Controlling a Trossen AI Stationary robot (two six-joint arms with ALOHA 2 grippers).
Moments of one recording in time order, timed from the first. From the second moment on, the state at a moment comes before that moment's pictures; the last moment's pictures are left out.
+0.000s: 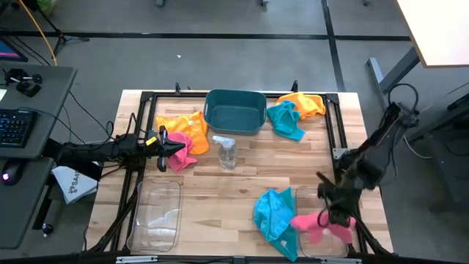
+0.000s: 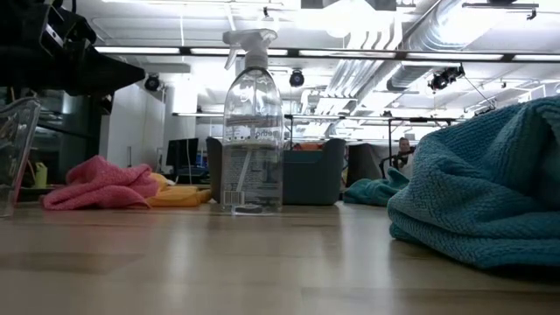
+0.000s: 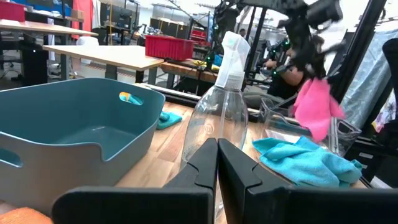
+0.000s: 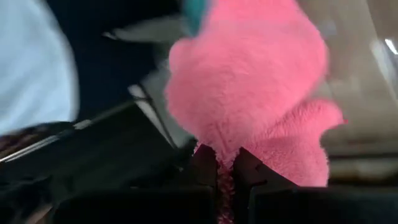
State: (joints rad) left arm 0.00 0.03 0.01 0.04 -0.16 -0.18; right arm 0.86 1.06 0.95 -0.85 -0.33 1.48
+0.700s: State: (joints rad) left arm 0.00 0.03 0.01 0.04 -0.16 -0.18; right arm 0.74 1.14 0.89 -0.87 -0.10 1.54
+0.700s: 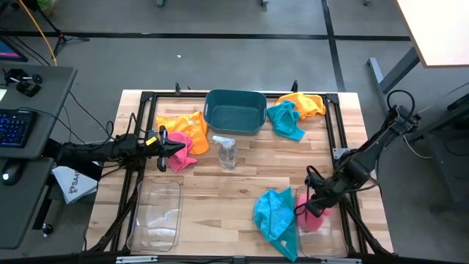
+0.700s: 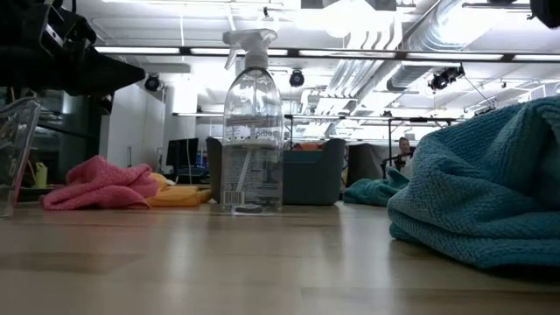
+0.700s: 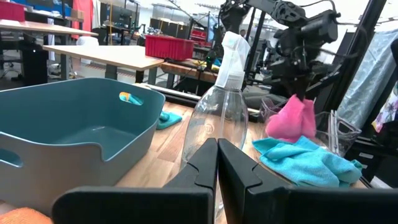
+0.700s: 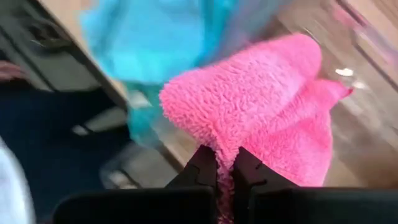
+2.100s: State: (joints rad) left arm 0.00 0.03 0.01 0.04 -0.16 -0.18; right arm 0.29 1.28 1.22 -0.97 0.40 0.82
